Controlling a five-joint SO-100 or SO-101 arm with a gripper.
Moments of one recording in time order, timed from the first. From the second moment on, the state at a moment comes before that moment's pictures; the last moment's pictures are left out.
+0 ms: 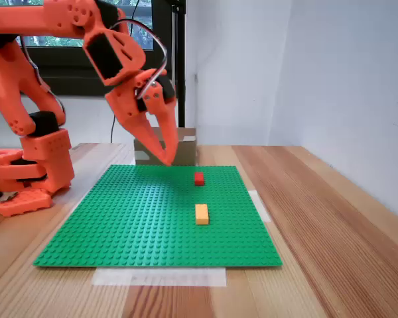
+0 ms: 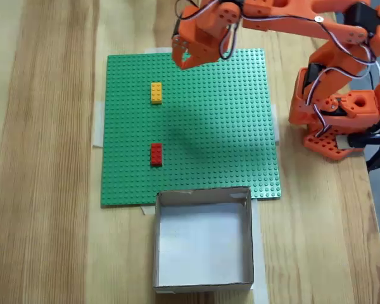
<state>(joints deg) 14.5 110.5 111.9 61.5 -2.1</state>
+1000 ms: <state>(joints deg) 13.1 76.8 90.3 64.0 -12.0</state>
